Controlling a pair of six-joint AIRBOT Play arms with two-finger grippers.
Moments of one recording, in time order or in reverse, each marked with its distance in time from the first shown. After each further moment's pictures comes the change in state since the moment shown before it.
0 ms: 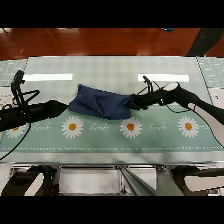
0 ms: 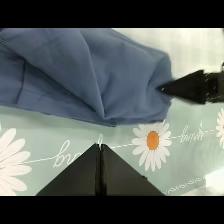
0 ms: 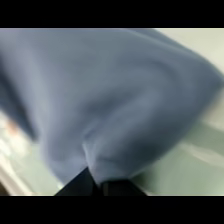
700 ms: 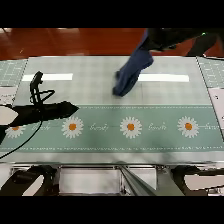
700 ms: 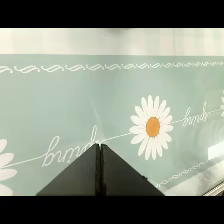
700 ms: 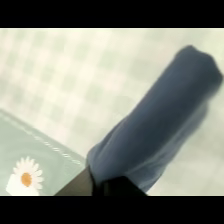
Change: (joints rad) left arm -0.139 -0.110 0.000 -0.009 0.080 0.021; right arm -0.123 0.011 0.949 -0.471 0.374 0.380
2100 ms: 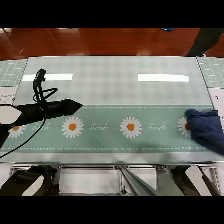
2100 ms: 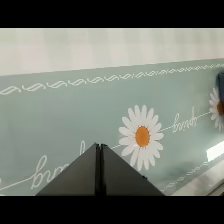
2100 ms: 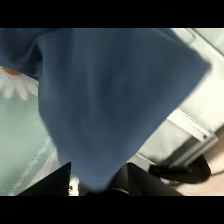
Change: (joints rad) left arm -0.033 -0.024 0.000 -0.076 0.076 0.113; right arm -1.072 0.697 -0.827 -0.611 0.450 0.095
